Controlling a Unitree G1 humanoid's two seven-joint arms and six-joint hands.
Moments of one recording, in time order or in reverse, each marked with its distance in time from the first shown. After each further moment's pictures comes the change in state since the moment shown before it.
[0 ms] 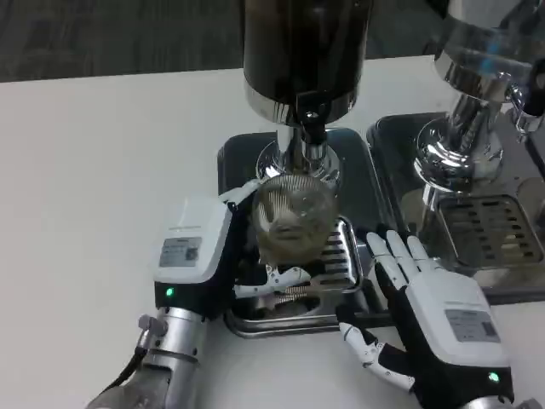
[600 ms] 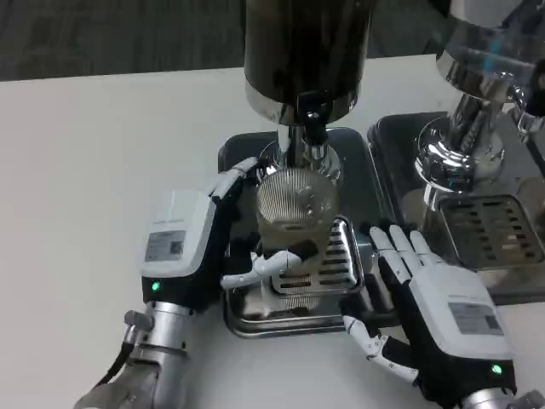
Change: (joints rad) left arm 0.023 0.043 0.047 -0.085 -0.037 -0.041 -0.016; right arm -0.031 -0.013 -0.015 0.030 0.031 -0.017 -0.007
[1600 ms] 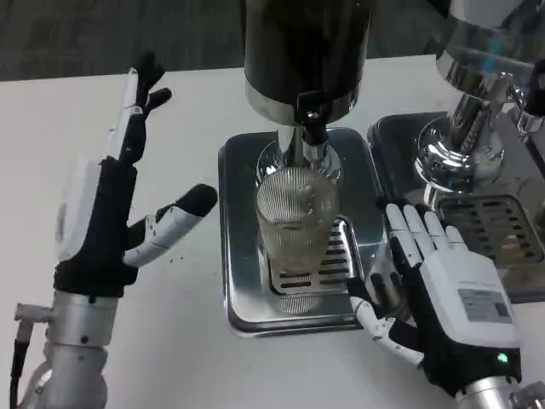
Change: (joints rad) left arm 0.299 0.183 0.326 -0.585 -0.437 -0.378 -0.549; right arm -0.040 0.023 -0.019 0.051 -0.019 -0.004 -0.077
